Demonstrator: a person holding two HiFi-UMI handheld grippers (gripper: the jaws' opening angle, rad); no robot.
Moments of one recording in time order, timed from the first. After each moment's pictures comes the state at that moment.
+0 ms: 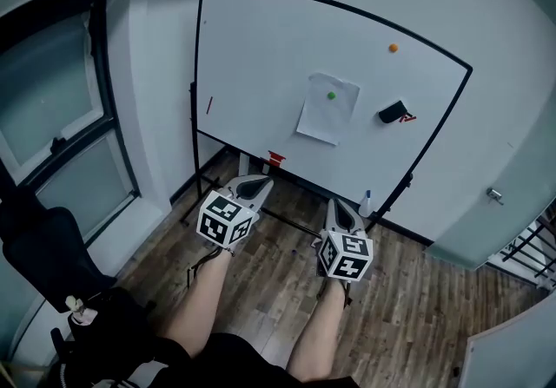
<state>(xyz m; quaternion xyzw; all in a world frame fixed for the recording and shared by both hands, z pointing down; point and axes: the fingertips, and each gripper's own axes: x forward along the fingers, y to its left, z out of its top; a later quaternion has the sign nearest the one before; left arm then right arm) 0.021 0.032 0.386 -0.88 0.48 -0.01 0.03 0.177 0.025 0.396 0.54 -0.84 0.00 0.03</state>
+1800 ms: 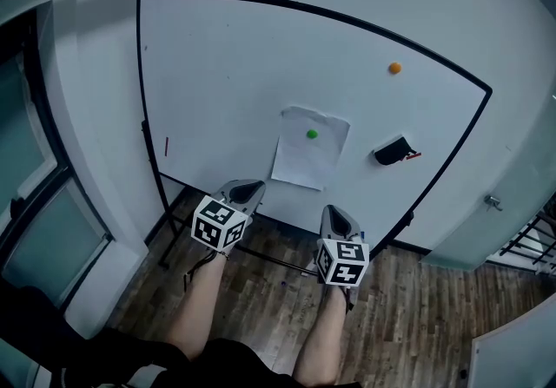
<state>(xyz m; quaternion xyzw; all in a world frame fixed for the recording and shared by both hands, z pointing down) 0.013 -0.263 0.380 -0.89 0.45 -0.02 0.03 0.174 -0.244 0.391 0.57 -0.82 -0.01 0.06</state>
